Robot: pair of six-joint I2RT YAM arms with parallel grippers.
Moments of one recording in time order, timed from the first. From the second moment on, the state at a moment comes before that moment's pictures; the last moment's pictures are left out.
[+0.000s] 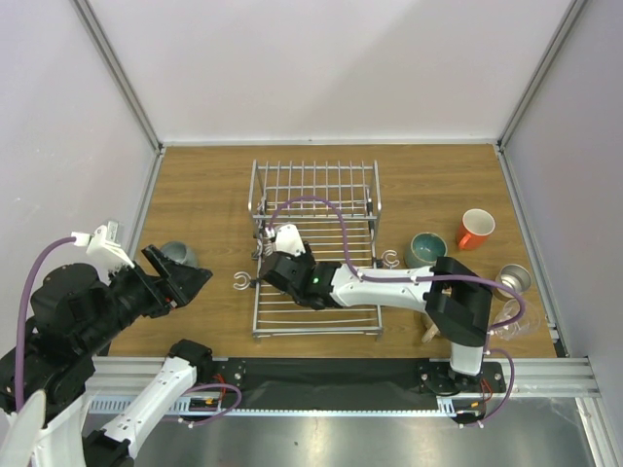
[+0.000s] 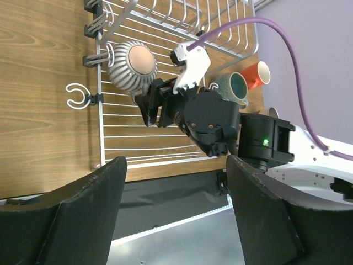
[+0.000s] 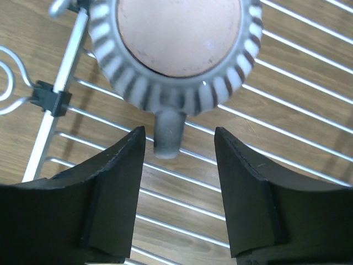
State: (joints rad) left arm -0.32 0.61 1.54 -1.36 0.11 -0.69; right arm 1.23 1.85 1.34 -0.35 0.65 0.55
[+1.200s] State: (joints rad) left arm -0.32 0.62 1.23 -1.10 0.29 -0.79; right arm 0.10 1.14 1.08 -0.97 0.10 0.56
